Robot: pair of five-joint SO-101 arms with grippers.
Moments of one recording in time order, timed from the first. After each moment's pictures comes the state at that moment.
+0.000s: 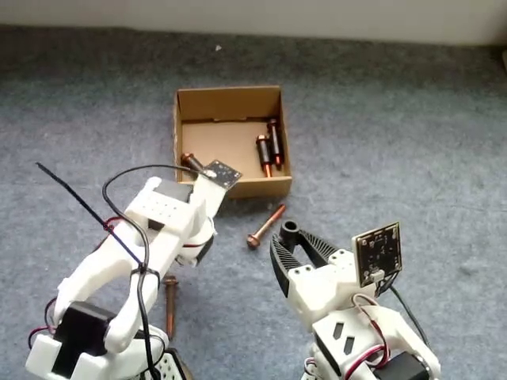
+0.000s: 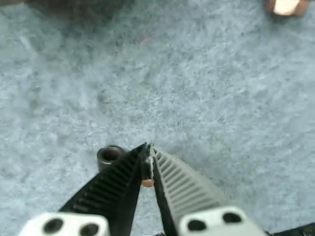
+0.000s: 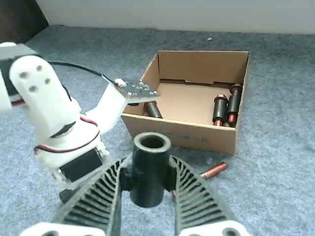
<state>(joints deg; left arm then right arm) 12.7 -11.7 42.3 74.9 -5.0 -33.4 -104.7 62.0 72.0 -10.8</state>
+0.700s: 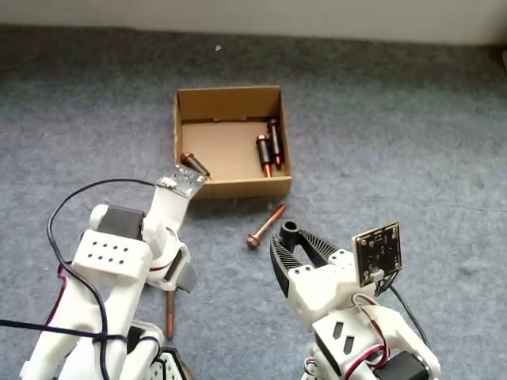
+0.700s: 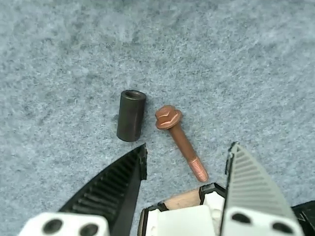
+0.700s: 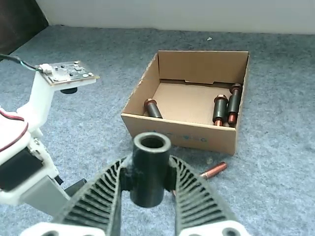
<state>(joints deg) 4.0 -40.0 51.8 86.7 -7.8 -33.4 -104.7 62.0 72.0 -10.8</state>
